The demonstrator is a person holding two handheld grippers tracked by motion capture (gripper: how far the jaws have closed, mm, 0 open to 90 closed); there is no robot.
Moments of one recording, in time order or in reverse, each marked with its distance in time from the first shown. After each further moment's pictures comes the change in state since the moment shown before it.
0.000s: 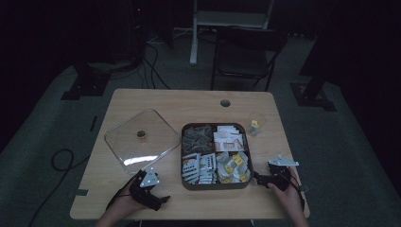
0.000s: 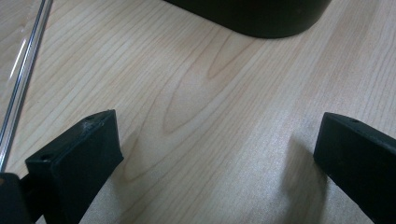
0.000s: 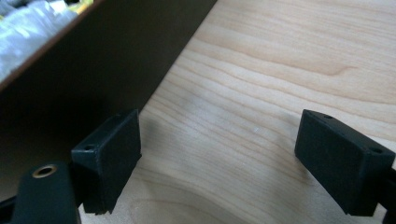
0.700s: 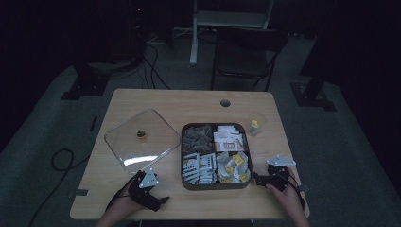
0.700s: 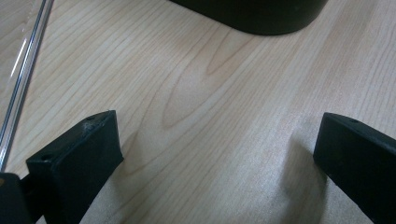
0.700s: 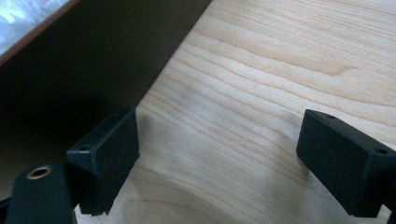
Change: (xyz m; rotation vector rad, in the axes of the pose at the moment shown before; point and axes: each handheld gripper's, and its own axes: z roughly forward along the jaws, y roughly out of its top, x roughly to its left) left arm -0.001 -0.002 -0.003 0.007 0.003 -0.001; right arm 0.003 0.001 0.002 0.020 -0.024 -0.034
